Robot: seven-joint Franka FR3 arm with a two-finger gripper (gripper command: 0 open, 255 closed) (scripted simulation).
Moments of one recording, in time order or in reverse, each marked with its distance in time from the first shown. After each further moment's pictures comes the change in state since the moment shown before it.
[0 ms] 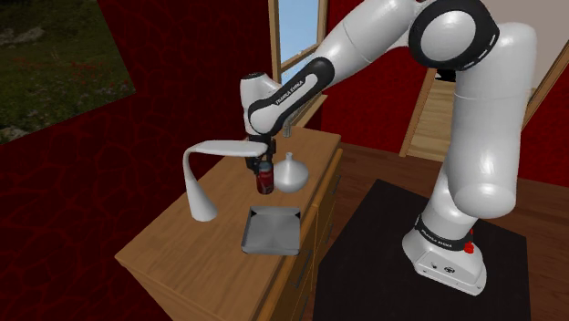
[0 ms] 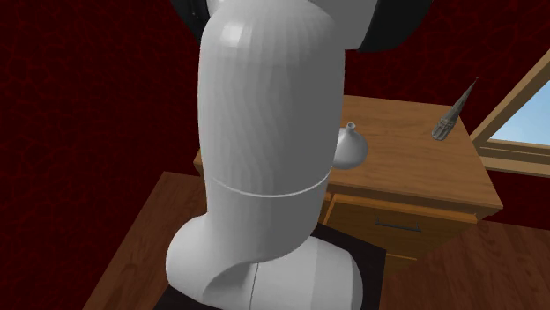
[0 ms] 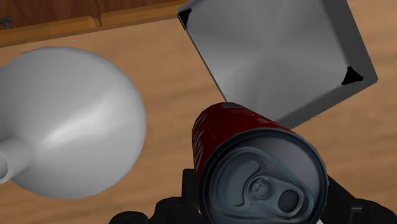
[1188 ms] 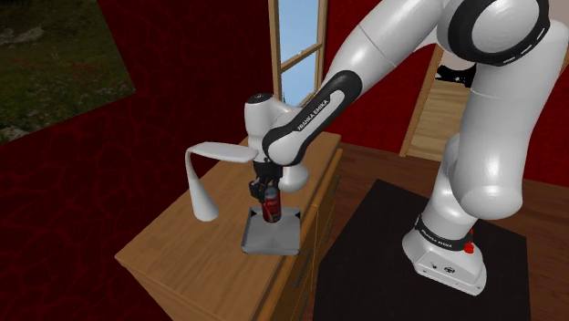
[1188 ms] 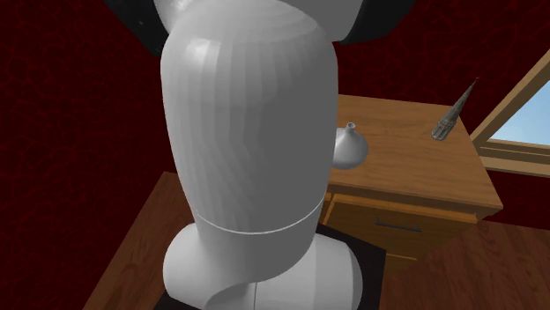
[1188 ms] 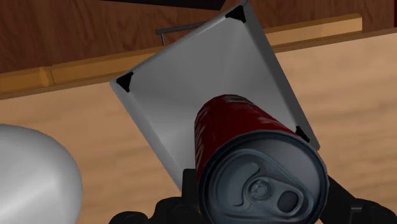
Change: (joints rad) arm 0.103 -0.127 0.072 -0.252 -0.011 0.124 0.185
